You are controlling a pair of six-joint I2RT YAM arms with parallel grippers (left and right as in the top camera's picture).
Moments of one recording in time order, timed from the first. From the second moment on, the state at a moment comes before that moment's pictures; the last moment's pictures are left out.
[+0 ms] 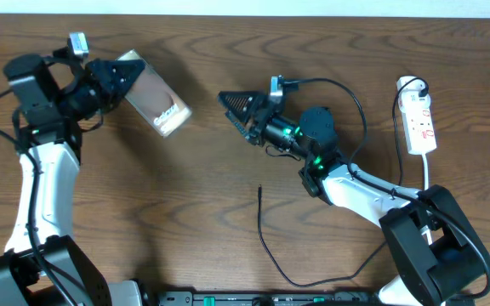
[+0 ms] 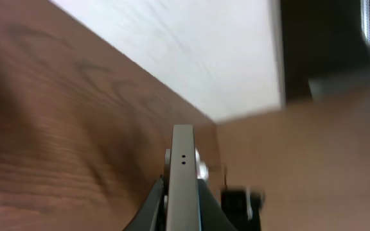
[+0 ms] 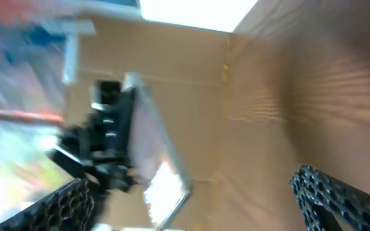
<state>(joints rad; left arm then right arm) 0.31 1.53 1.09 0.01 1.10 -0.76 0.55 1.75 0.83 0.92 -0.55 1.39</state>
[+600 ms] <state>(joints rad) 0.31 1.55 1.09 -0.42 1.24 -0.09 0.48 1.76 1.34 -0.49 -0.49 0.77</state>
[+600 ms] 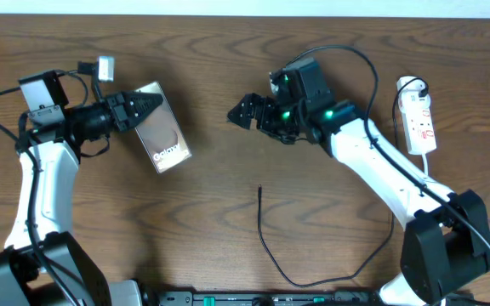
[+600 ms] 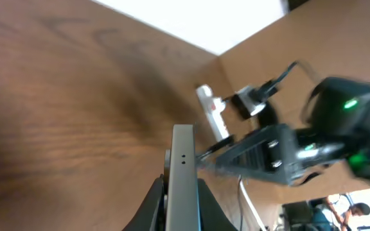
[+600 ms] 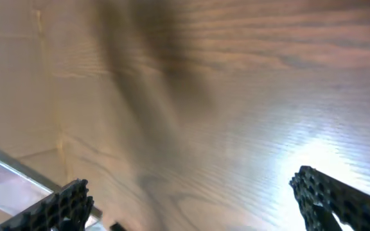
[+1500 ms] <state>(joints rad) 0.27 1.80 1.09 -0.50 1.21 0.09 0.67 1.87 1.39 -0.88 -0.32 0.70</state>
